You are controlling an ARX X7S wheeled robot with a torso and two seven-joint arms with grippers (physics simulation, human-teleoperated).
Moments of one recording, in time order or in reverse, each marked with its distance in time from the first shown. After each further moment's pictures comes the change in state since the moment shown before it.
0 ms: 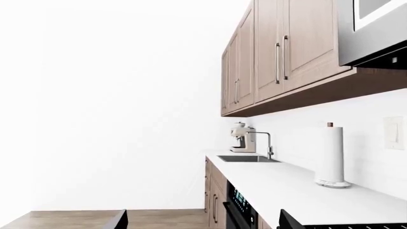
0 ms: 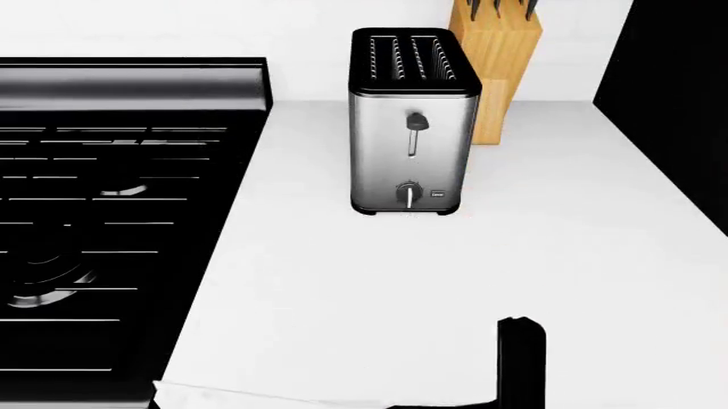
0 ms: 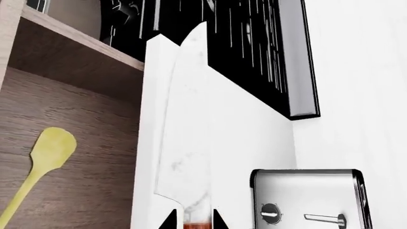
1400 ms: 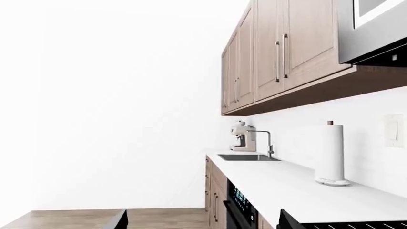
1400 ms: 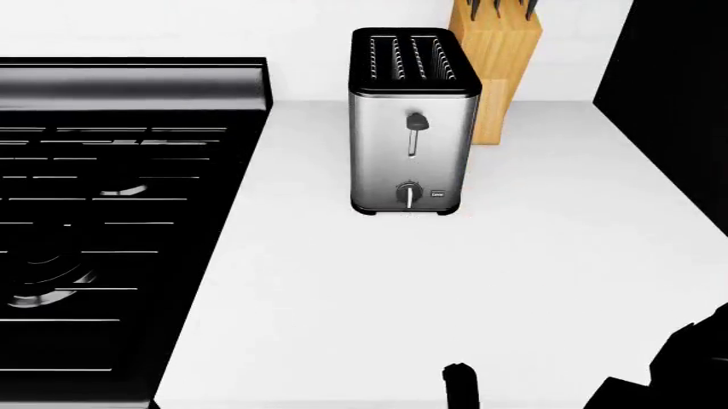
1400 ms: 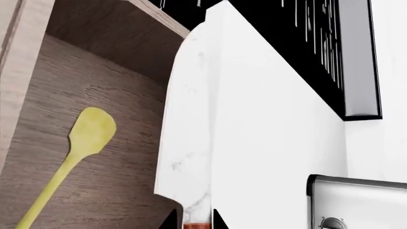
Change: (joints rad) left arm 0.000 0.001 0.014 0.000 0.010 0.000 -0.004; right arm -0.373 -0.021 -0.256 0.000 -0.386 0.161 0.000
